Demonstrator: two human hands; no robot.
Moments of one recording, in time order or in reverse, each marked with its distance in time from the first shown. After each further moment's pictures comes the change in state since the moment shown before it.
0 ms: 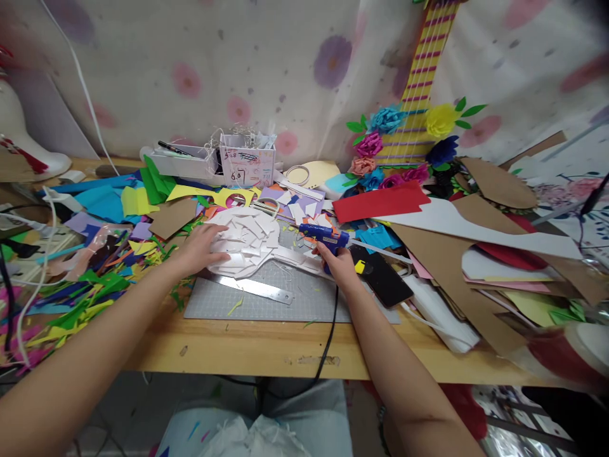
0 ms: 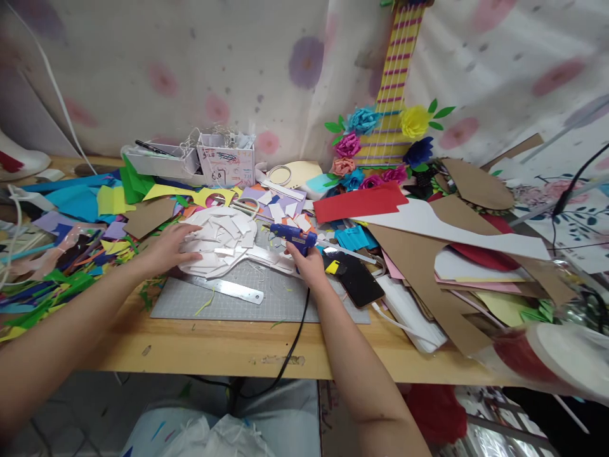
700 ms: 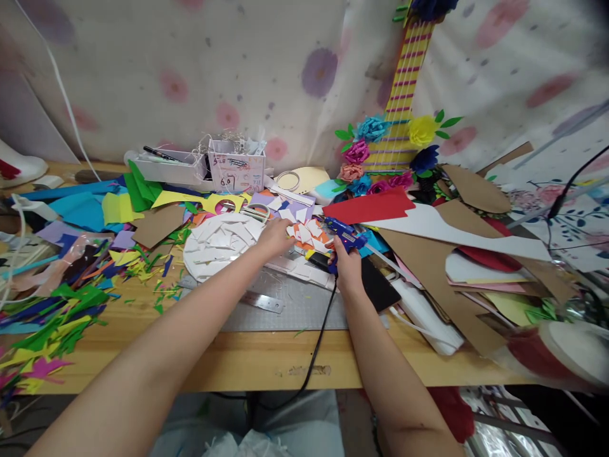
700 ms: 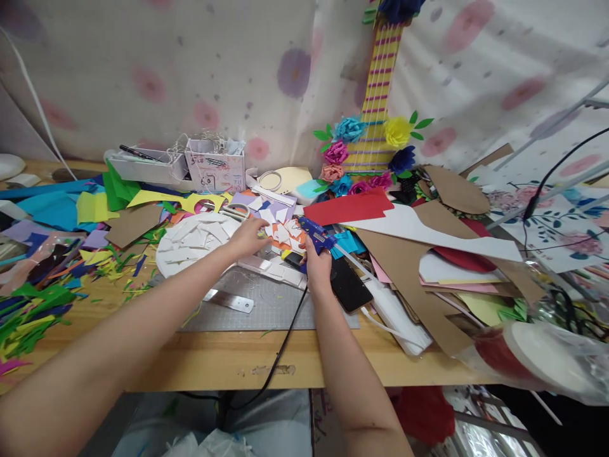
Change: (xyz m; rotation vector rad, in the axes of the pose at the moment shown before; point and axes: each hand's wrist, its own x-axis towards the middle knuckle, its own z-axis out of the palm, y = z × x) left_hand 0.101 0.154 0.064 -0.229 0.007 0.086; right_hand 0.015 -0.003 -0.014 0.296 0.382 0.030
